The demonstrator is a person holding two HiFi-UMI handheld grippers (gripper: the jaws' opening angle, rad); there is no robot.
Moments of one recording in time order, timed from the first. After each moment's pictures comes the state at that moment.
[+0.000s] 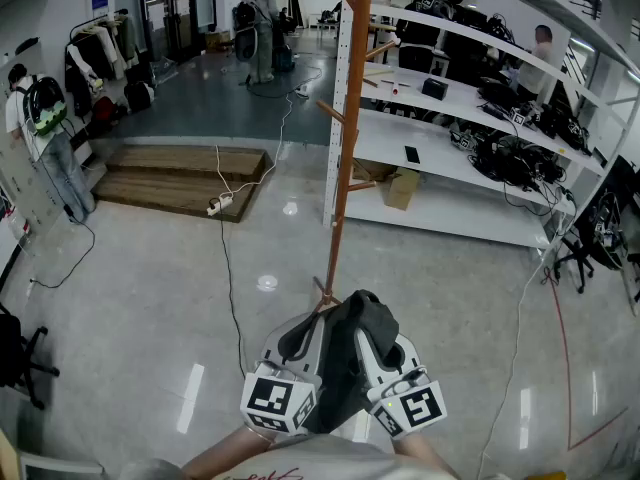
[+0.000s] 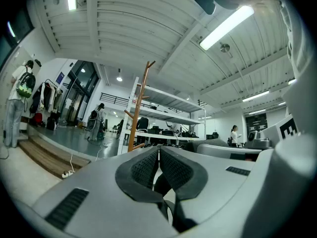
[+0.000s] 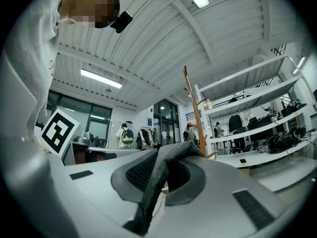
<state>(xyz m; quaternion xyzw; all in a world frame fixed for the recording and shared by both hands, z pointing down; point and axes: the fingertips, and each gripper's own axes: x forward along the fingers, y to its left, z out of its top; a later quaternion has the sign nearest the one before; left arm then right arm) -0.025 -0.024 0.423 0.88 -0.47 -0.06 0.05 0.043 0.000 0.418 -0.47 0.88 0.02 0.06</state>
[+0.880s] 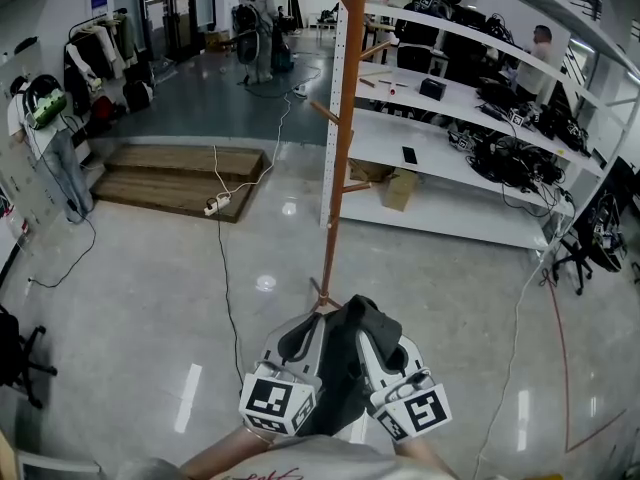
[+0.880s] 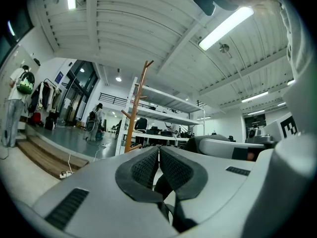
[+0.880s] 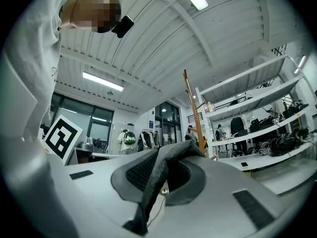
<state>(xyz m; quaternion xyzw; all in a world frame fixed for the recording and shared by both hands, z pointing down) -0.010 -0.029 0.413 0.88 -0.47 -0.06 0.05 0.056 0.000 0.399 -0.45 0.89 0.03 0.07</state>
